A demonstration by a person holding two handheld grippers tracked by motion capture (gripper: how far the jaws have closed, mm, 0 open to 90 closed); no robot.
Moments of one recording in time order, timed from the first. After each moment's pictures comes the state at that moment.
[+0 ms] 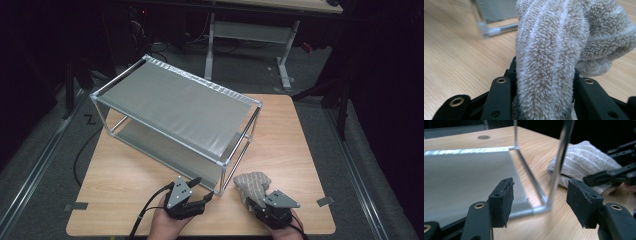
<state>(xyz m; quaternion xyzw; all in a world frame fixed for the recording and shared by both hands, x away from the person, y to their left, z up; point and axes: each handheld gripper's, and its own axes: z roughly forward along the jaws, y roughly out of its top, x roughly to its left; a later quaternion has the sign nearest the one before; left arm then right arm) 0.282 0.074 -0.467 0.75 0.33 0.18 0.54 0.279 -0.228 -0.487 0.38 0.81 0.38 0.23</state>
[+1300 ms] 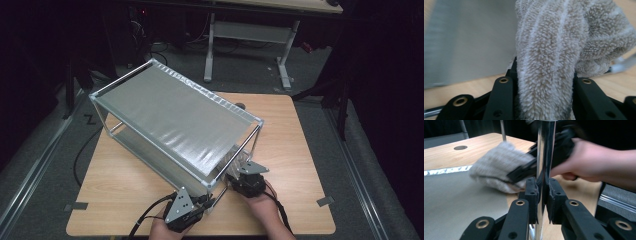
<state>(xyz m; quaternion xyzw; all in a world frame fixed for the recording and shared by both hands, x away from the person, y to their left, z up) 0.248 0.080 -0.455 0.77 0.26 0.17 0.56 0.359 -0.158 -0.480 0.37 0.83 0.37 0.20</state>
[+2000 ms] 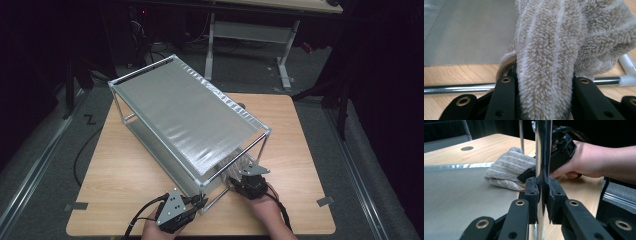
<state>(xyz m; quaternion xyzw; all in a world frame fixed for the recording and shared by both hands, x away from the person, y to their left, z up) 0.247 0.096 -0.456 0.77 0.26 0.19 0.55 0.360 -0.168 -0.492 0.37 0.84 0.35 0.19</state>
